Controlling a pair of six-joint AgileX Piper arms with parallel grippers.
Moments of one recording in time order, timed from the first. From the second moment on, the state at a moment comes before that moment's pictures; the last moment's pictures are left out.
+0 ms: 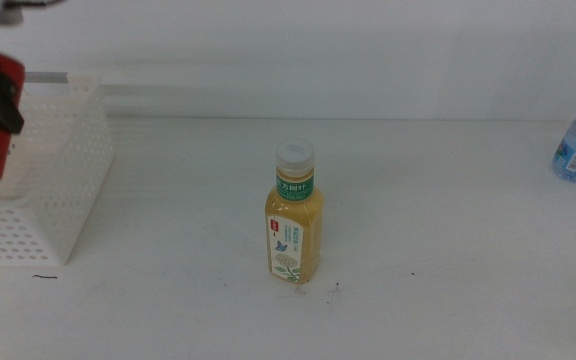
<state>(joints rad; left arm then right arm) 0.29 1.91 -1.77 -0.23 1.20 0.46 0.00 0.00 0.00 0.01 0.25 0.06</state>
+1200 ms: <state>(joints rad) 0.15 1.70 -1.70 -0.20 1.14 0.35 0.00 0.00 0.00 0.01 0.25 0.06</state>
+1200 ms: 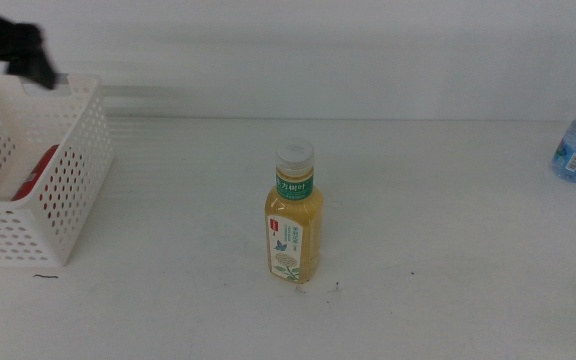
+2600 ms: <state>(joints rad) -0.74 1.61 -0.16 -0.15 -1.18 -0.01 0.00 0.00 0.00 0.01 0.25 0.06</state>
